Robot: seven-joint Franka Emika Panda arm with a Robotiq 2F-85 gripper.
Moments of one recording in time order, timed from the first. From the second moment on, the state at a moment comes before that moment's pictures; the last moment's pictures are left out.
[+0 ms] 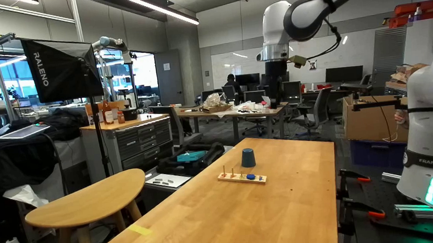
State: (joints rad) arm 0.03 -0.33 0.07 -2.39 -0.02 2.11 -0.01
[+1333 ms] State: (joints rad) arm 0.03 0.38 -0.01 -2.21 -0.07 2.59 0.14
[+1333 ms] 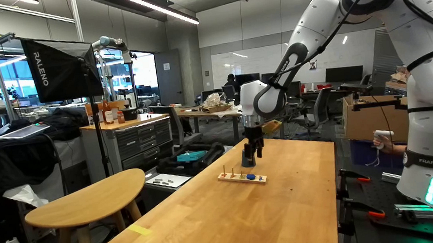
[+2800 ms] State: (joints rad) arm 0.09 0.58 -0.03 -2.05 -0.07 2.60 0.20
